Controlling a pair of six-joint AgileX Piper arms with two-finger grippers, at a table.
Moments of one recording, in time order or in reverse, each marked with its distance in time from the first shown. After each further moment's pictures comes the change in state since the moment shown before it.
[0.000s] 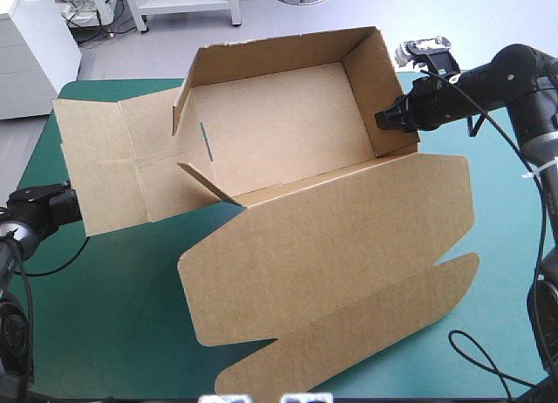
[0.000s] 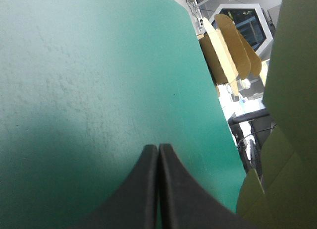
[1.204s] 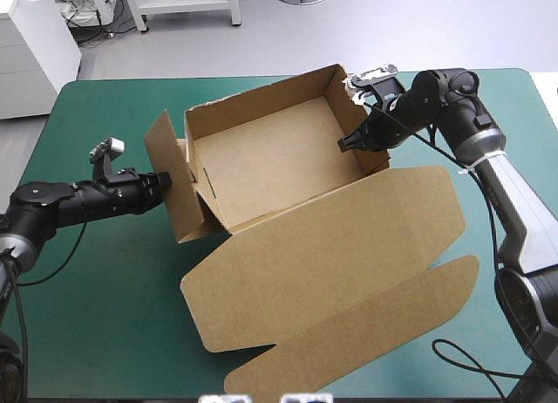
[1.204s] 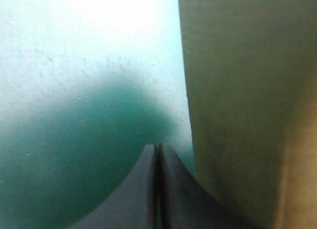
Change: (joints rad) left arm -0.088 -0.145 0.000 0.255 -0.240 -0.270; right arm 0.209 0.108 0.040 -0.333 -0.126 0.152
